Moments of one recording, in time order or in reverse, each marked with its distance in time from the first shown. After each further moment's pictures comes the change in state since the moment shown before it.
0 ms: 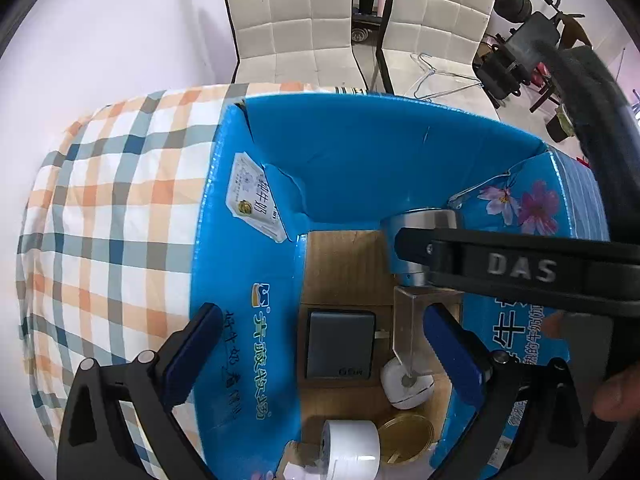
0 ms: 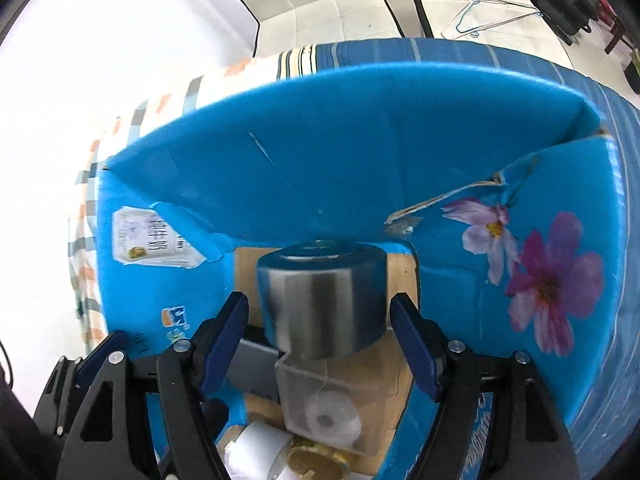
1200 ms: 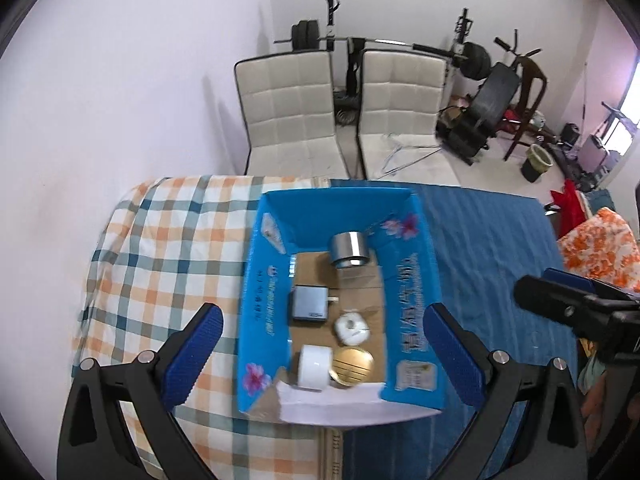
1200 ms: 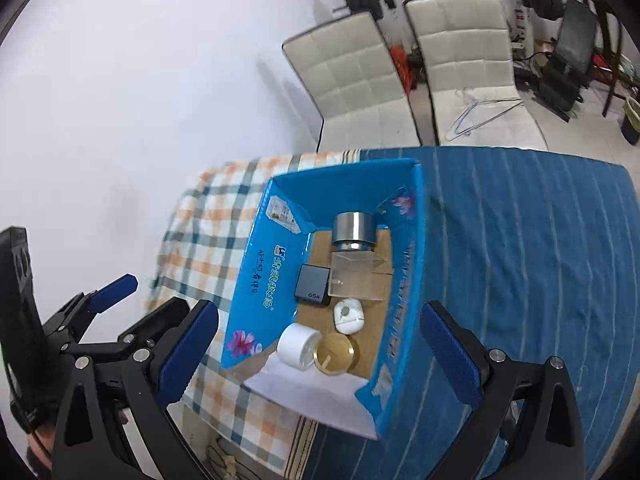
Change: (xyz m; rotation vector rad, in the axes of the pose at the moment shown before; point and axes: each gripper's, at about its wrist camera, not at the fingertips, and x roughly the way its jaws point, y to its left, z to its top) left arm -0.203 -0.047 -0.100 0.042 -0.308 0.009; right arm -0.247 -0.023 -0.192 -0.129 -0.388 0.140
